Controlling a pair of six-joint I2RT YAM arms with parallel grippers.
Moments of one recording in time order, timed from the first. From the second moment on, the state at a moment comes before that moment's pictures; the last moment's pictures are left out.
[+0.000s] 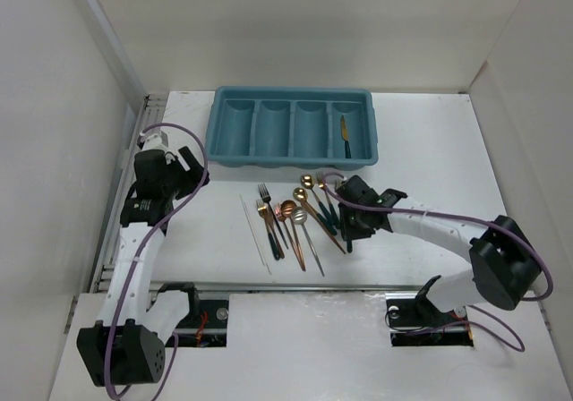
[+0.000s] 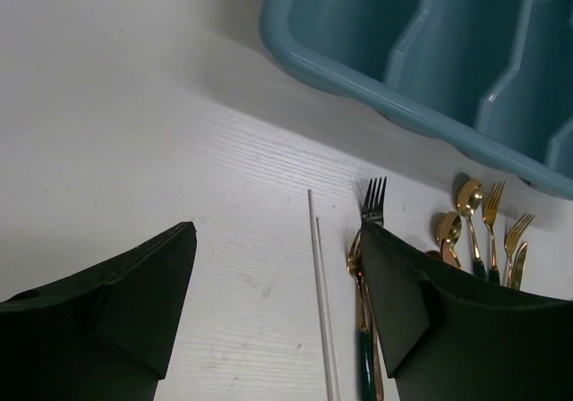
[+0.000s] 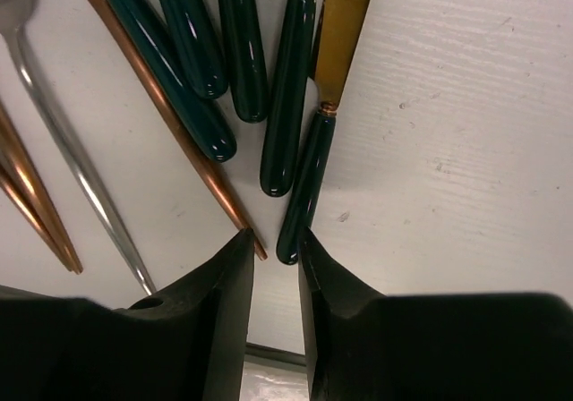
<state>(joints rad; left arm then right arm) 0.03 0.94 0.81 -0.47 0.08 -0.45 0.73 1.40 0.84 -0.61 0.10 0.58</state>
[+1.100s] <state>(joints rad) 0.03 0.88 0.81 -0.47 0.03 -0.44 0.73 1.62 0.95 -0.63 0.23 0.57</state>
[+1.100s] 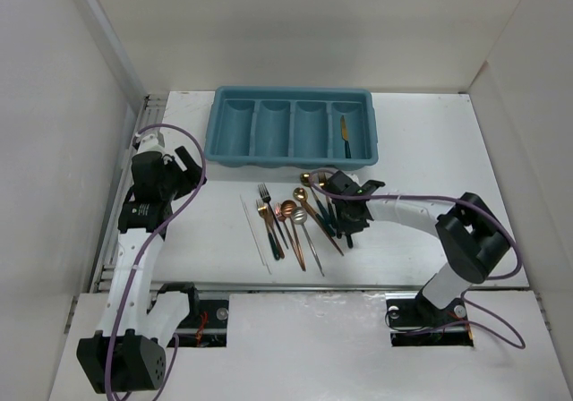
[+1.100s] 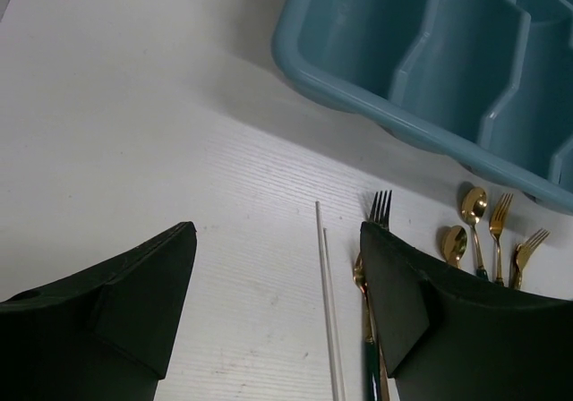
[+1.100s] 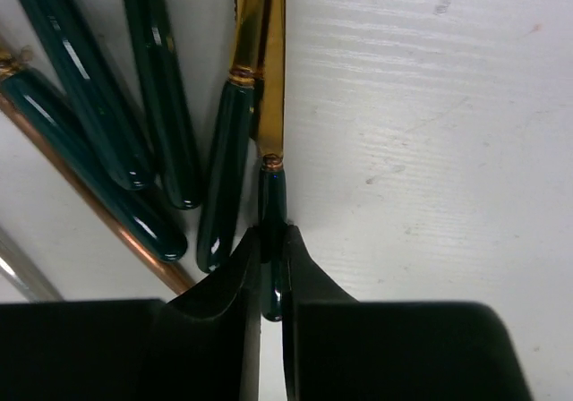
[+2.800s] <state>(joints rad) 0.09 0.94 0.81 -0.47 0.04 -0.42 0.60 1.55 1.28 -0.67 0.21 0.21</state>
